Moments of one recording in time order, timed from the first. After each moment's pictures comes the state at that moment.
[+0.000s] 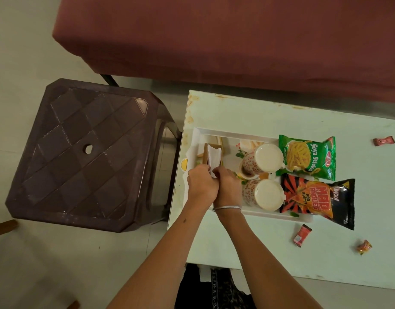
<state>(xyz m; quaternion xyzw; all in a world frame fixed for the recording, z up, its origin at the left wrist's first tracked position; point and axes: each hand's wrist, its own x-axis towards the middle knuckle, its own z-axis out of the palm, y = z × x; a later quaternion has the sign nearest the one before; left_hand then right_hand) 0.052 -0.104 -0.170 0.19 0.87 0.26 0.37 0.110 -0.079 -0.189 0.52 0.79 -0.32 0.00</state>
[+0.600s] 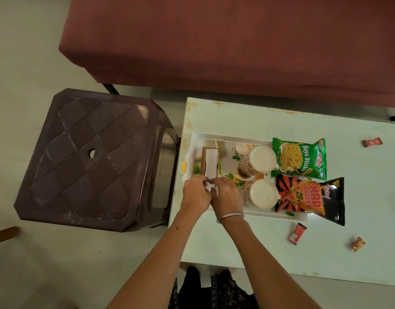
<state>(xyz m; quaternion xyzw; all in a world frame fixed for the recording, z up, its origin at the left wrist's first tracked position) 0.058 -0.130 -0.174 0.19 0.85 0.25 0.42 0.133 -0.091 -0.187 0.48 0.82 -0.29 0.02</state>
